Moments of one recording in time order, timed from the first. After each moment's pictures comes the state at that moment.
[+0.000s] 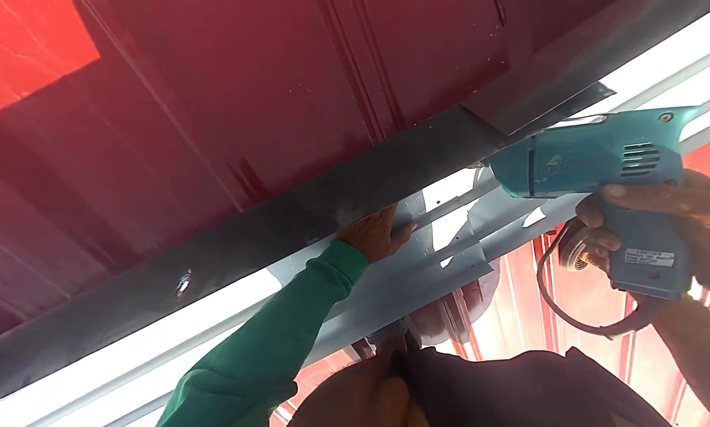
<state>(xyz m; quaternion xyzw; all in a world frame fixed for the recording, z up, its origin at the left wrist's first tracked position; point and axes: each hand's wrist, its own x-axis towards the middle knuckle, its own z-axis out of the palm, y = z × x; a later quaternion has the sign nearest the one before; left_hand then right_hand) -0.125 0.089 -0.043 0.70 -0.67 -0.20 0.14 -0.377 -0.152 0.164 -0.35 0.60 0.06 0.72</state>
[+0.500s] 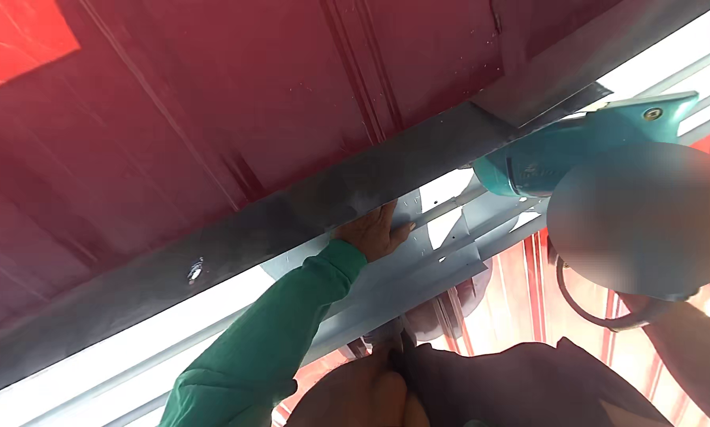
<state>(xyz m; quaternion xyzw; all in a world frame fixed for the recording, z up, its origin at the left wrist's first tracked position) -0.125 0.089 -0.045 0.70 -0.66 -0.20 0.16 -0.334 -0.148 0.196 -0.52 0.59 0.12 0.60</state>
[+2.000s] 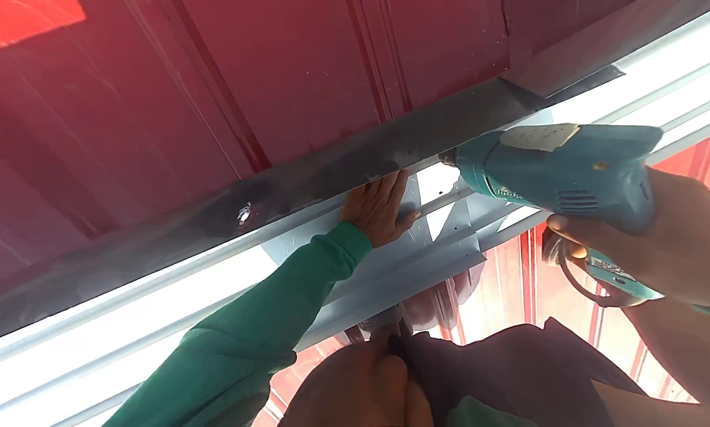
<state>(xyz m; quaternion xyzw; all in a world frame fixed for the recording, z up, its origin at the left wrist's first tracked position) -0.122 0.089 -0.041 0.70 -0.67 -0.23 0.14 -0.303 -0.108 0.216 -0.76 0.50 0.19 0.37</state>
